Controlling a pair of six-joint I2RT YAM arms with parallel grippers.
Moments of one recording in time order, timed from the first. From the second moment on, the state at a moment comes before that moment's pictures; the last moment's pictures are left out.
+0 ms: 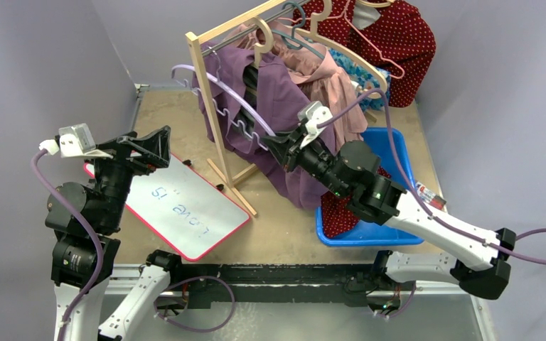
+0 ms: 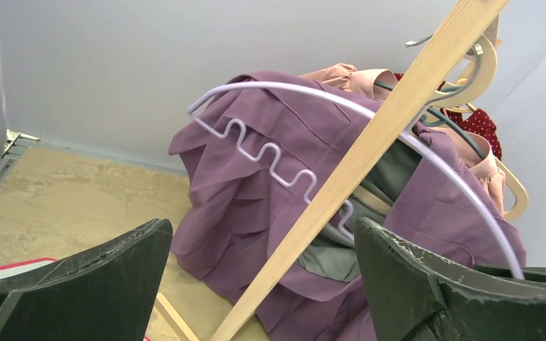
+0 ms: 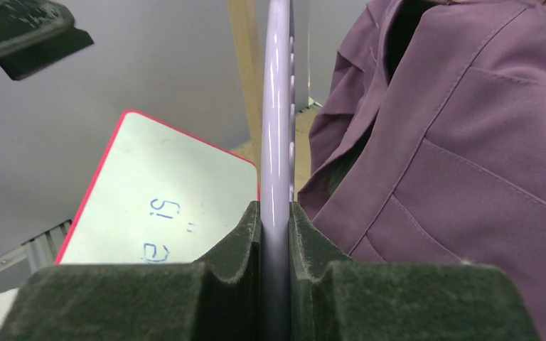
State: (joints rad) left arm -0.25 0.56 1.21 -0.47 -0.13 -0.42; right arm 1.07 1.10 1.21 0.05 0.22 0.05
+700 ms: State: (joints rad) left arm -0.25 0.56 1.21 -0.47 -0.13 -0.43; right arm 1.07 1.16 1.21 0.09 0.15 0.09
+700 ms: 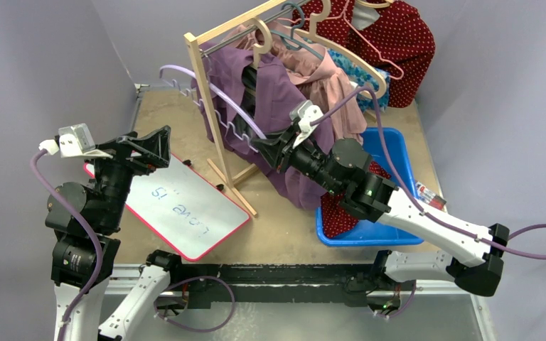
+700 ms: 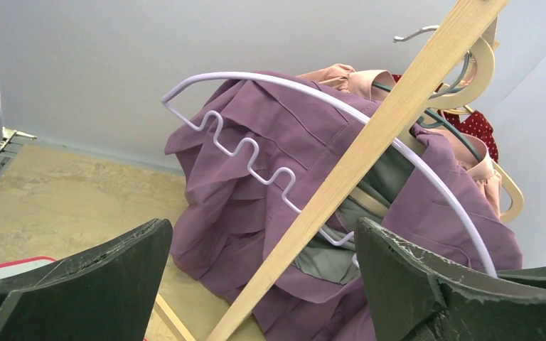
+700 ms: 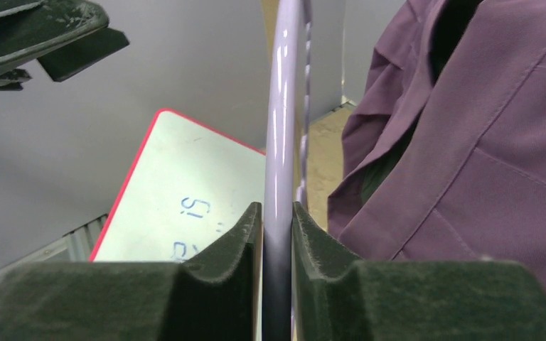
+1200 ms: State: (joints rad) left arm -0.25 0.56 1.19 -0.46 -0.13 -0.43; right arm 1.07 1.01 1.22 -0.16 0.12 0.21
